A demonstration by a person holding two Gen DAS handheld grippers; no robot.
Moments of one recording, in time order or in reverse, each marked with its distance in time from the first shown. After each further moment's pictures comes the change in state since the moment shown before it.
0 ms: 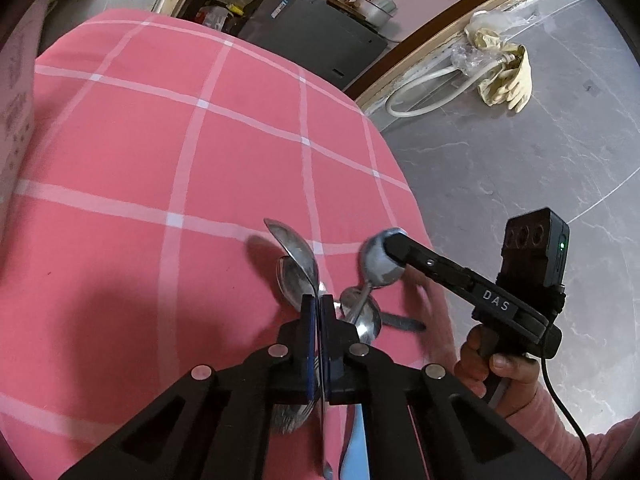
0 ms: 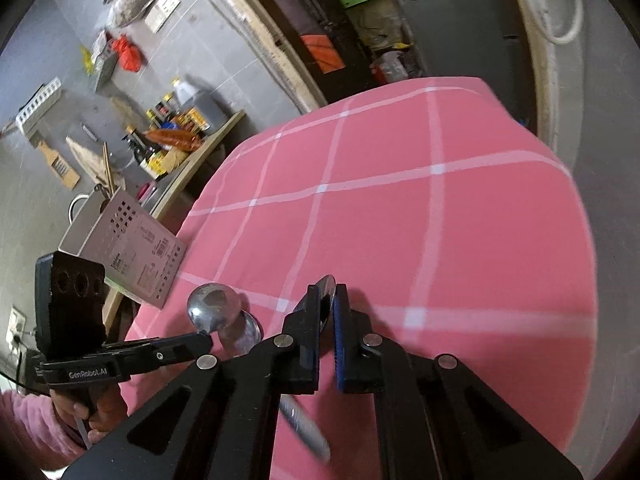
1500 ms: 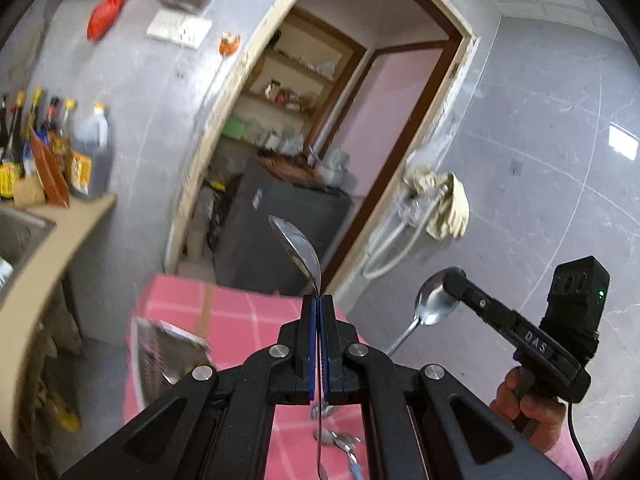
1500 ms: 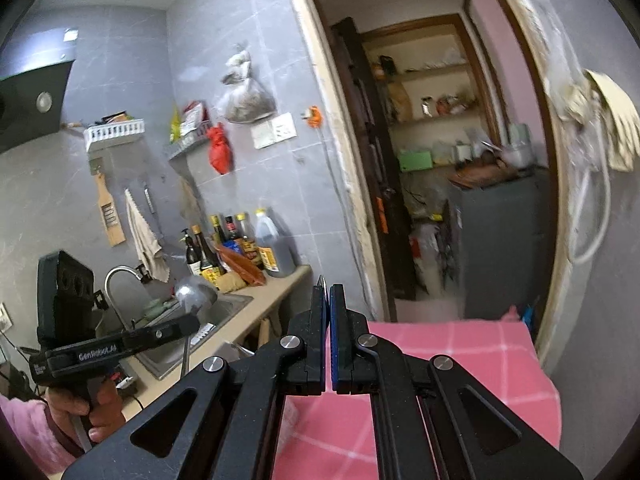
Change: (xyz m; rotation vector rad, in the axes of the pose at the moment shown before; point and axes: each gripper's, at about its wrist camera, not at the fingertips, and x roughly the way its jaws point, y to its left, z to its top) left arm -0.254 -0.040 0.085 0.256 -0.557 0.033; right arm -0.149 0.241 0.092 -0.312 -0.522 -0.024
